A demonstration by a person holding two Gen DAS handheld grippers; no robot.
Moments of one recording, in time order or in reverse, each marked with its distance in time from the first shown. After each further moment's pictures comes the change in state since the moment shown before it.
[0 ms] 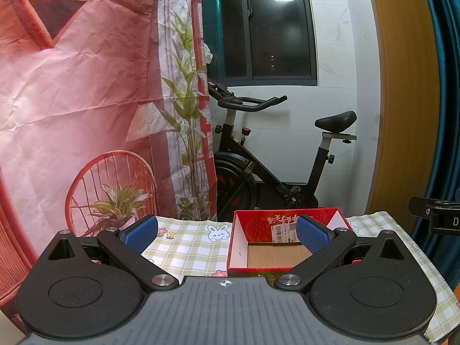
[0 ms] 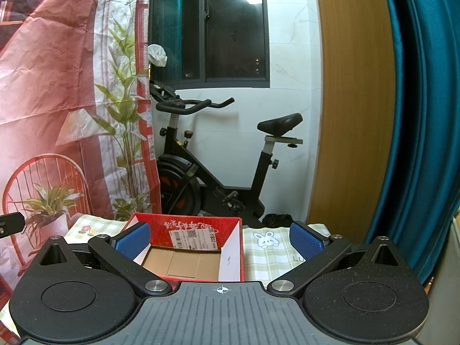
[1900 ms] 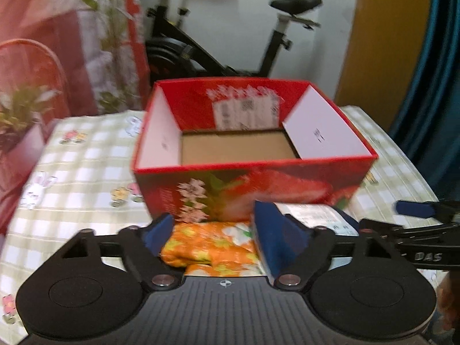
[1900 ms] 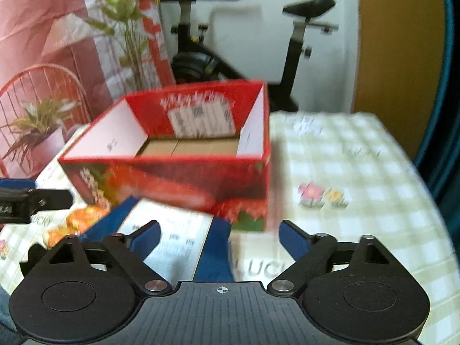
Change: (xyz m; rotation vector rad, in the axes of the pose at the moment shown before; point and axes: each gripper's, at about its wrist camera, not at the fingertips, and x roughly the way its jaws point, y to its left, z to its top) left arm 0.188 -0.040 -0.111 0.044 0.440 -0.300; right arm 0.179 -0.033 -0.153 0.058 0.415 0.171
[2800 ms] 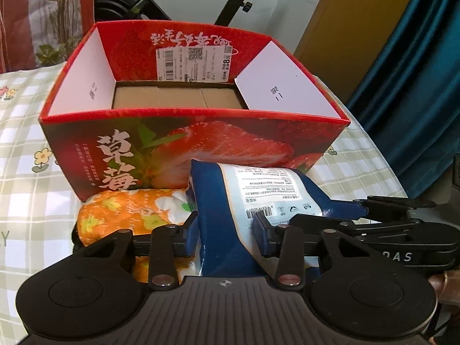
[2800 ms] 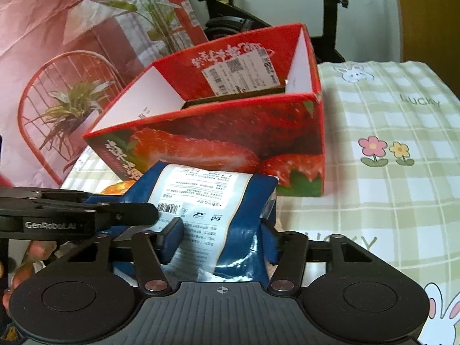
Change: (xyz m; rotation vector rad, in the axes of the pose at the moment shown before) left arm 0.060 -0.005 -0.016 -0.045 0.133 -0.250; right arm 0.034 -0.007 -0.005 0.058 0.110 0.238
